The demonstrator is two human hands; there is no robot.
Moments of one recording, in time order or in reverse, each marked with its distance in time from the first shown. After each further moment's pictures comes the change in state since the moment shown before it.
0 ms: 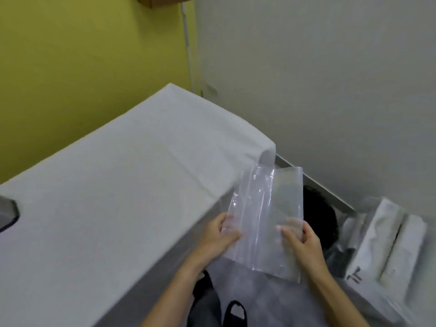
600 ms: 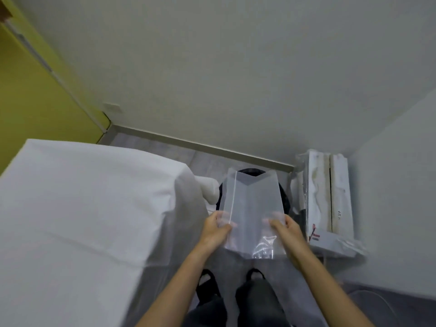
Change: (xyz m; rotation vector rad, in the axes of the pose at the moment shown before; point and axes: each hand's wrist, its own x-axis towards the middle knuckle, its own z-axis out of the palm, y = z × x) left_hand 0.153 0.043 0.145 0.338 -0.215 -0.085; right_hand 0.081 0.007 -0.097 0.160 0.289 0.290
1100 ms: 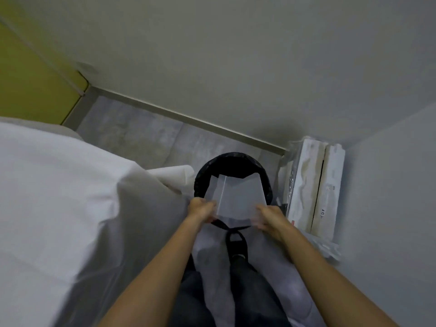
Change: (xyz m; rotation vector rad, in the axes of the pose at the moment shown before) left_hand 0.121 0.015 0.085 -0.042 0.112 -0.396; right_hand 0.162 0.009 -0.060 -0.068 -0.086 0.390
